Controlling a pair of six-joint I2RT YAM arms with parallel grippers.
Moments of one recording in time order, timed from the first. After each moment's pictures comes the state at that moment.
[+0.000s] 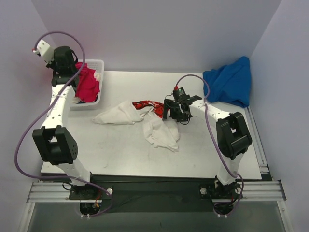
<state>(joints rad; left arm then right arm) 0.07 1.72 1.75 -0.19 -0.69 -0.59 0.48 1.85 1.28 -0.47 -0.04 0.50</state>
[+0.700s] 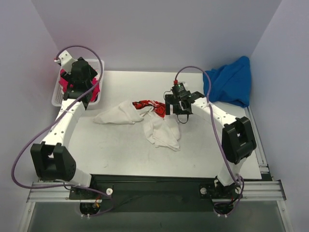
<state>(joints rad) -0.09 1.52 1.39 -0.17 -0.60 -0.59 0.51 1.79 1.35 -0.58 0.20 0.40</state>
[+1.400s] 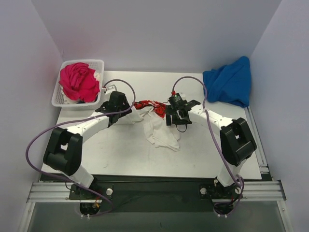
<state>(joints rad) -0.41 1.58 1.01 -0.16 -0.36 -0.69 0.57 1.75 1.22 -0.58 0.25 0.41</state>
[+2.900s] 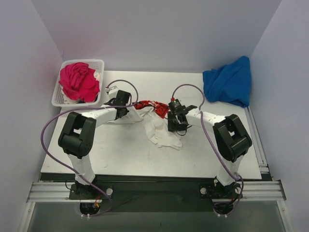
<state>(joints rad) -0.39 1.85 1.15 -0.20 -0.49 -0.73 0.57 1.82 1.11 -0.45 0.12 0.46</state>
